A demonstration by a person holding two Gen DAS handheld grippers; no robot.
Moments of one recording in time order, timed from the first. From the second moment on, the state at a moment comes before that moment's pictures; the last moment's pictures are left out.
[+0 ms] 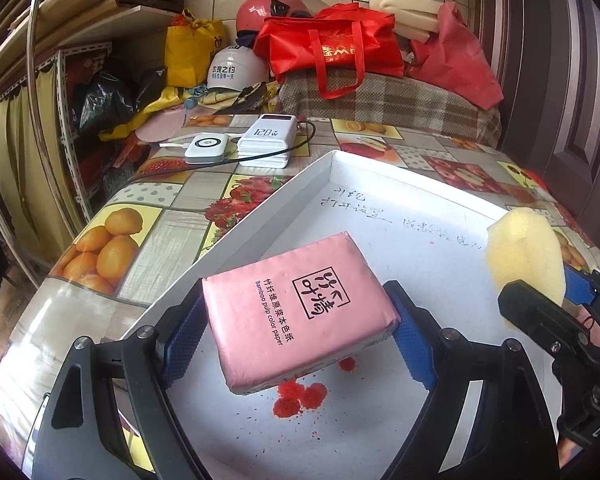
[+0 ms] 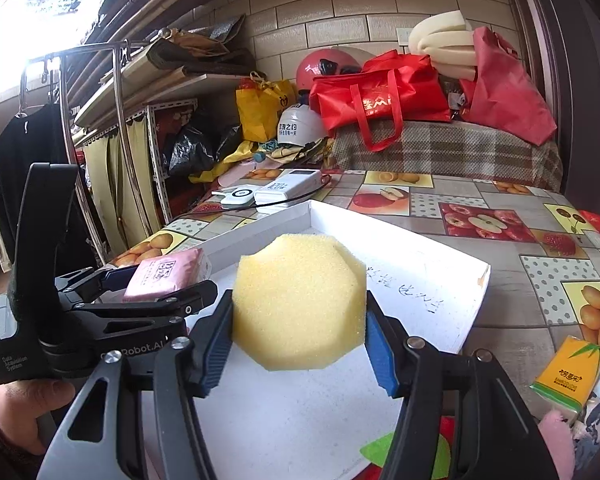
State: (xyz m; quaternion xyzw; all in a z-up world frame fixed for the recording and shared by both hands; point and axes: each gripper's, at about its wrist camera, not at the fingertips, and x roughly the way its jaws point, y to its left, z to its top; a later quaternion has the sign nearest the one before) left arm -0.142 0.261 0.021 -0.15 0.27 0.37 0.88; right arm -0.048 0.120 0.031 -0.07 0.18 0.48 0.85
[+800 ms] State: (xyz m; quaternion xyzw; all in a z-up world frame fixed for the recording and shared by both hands) left arm -0.170 0.266 0.029 -0.18 0.21 0.41 0.87; right arm -0.052 0.112 0.035 -0.05 0.15 0.47 0.87
